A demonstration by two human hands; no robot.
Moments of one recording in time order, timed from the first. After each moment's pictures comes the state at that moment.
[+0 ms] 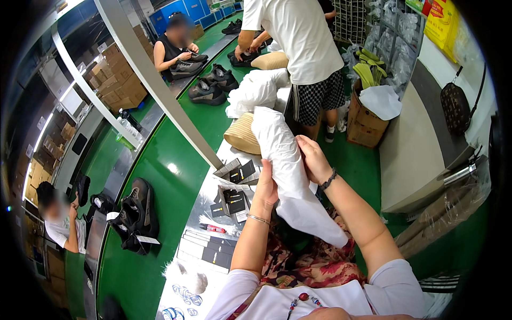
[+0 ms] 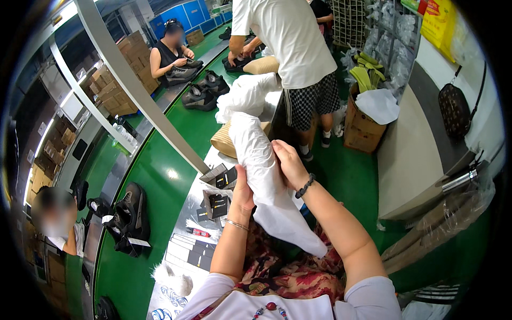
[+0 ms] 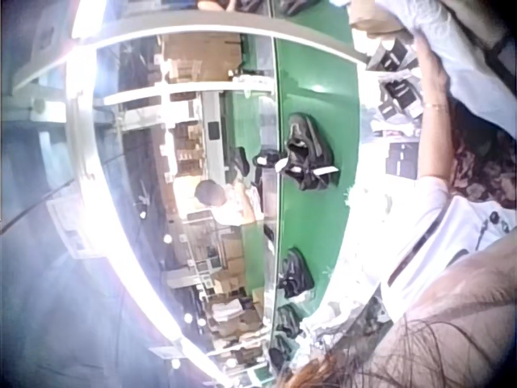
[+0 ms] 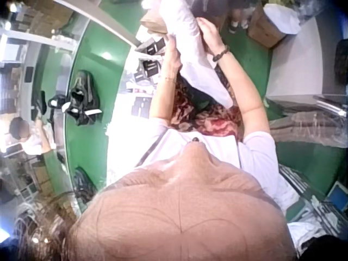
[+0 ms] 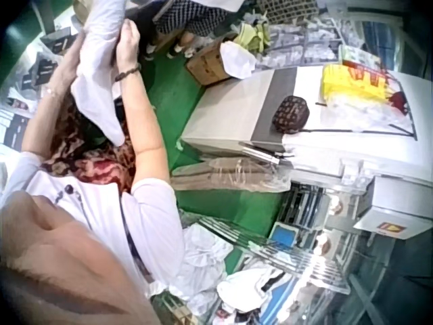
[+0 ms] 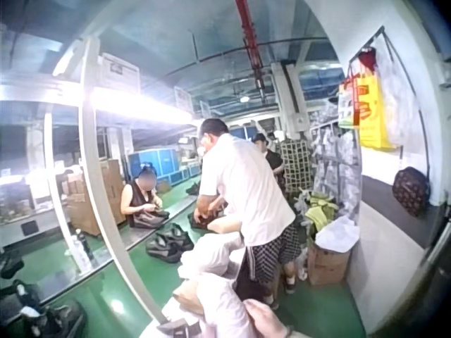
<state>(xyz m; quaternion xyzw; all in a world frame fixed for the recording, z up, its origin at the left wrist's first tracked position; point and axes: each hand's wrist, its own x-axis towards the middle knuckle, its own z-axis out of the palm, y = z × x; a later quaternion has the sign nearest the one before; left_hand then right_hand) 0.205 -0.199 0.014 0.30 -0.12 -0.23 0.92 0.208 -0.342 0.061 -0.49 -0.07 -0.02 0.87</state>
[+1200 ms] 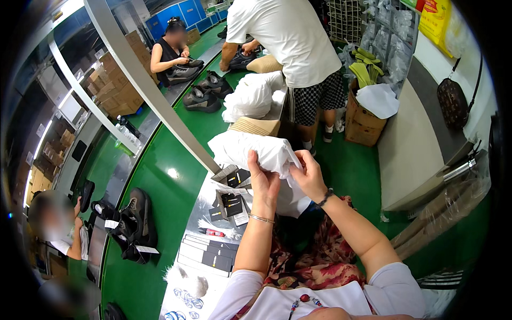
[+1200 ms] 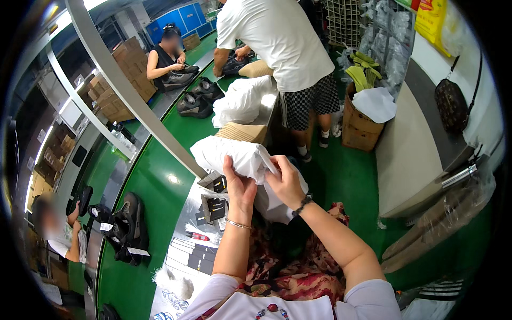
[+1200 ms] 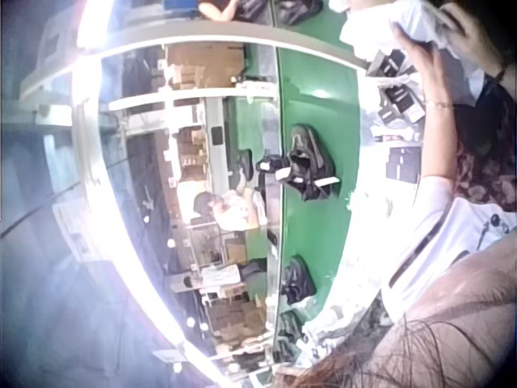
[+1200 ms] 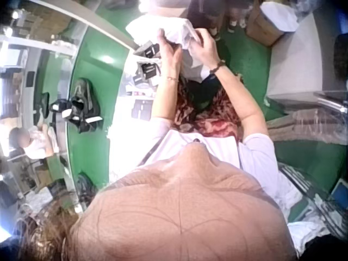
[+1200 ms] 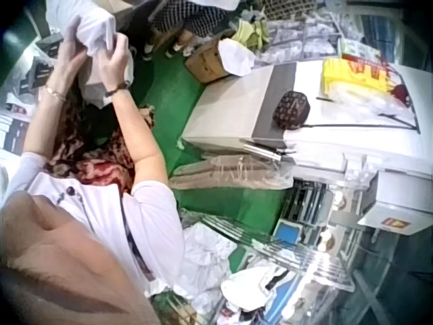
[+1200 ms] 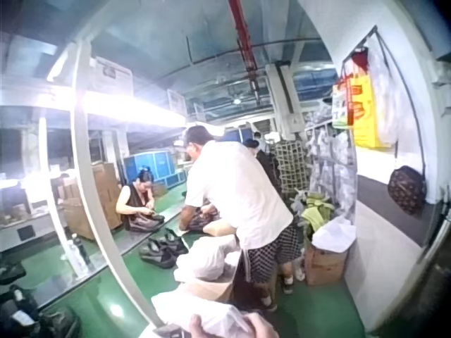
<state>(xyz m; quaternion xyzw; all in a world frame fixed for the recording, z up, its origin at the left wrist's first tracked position) 0.216 -0.218 0.049 0.17 0.01 -0.08 0.98 0.172 -0.337 0.044 -0.74 -0.10 -0.24 0.63</state>
